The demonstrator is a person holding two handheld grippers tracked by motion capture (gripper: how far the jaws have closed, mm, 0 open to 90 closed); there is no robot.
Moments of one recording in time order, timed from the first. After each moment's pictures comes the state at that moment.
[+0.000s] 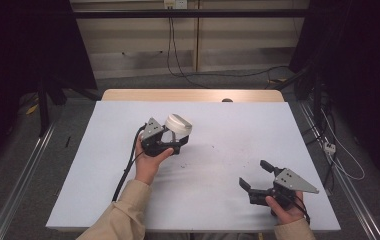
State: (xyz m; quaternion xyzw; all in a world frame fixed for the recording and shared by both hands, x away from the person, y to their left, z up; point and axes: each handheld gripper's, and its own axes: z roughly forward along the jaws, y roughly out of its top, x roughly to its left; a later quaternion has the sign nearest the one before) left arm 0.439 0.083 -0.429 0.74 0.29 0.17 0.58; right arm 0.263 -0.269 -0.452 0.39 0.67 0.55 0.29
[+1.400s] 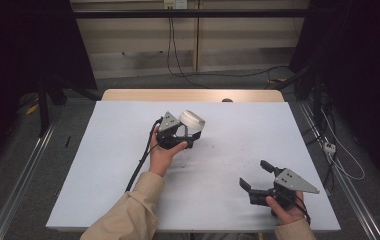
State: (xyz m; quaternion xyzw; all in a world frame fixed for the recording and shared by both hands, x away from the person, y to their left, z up) left arm 0.463 0.042 -0.435 0.76 0.28 0.16 0.57; right arm 0.263 -0.270 -0.452 0.39 0.67 0.56 0.29
